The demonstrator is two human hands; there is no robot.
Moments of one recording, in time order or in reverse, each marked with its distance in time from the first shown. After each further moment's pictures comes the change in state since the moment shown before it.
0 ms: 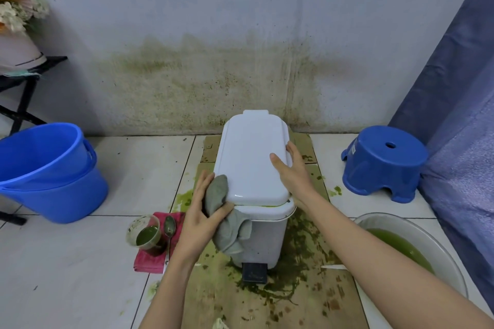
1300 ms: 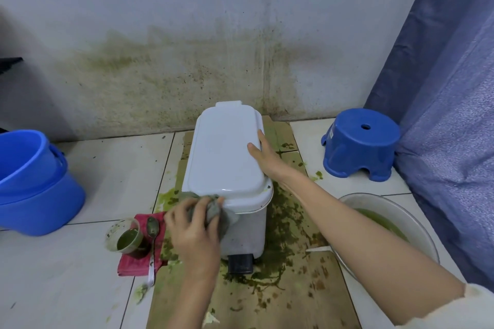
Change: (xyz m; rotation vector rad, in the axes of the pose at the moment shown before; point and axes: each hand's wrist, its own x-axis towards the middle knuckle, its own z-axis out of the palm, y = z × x) left_hand -0.029 -0.011 0.057 0.832 0.559 0.472; right_hand 0.061 0.053 -0.014 -0.318 -0.290 0.053
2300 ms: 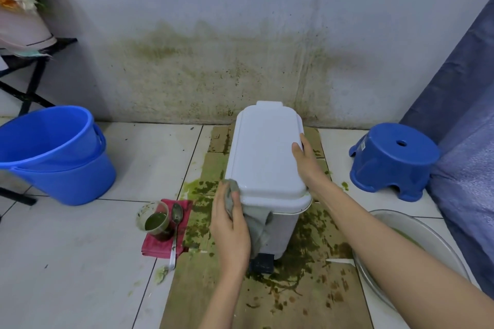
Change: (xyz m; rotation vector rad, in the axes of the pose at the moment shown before) left_hand 0.004 0.003 -0.012 -0.600 -0.170 -0.674; right_hand -0.034 -0.038 0.013 0.167 0.234 0.020
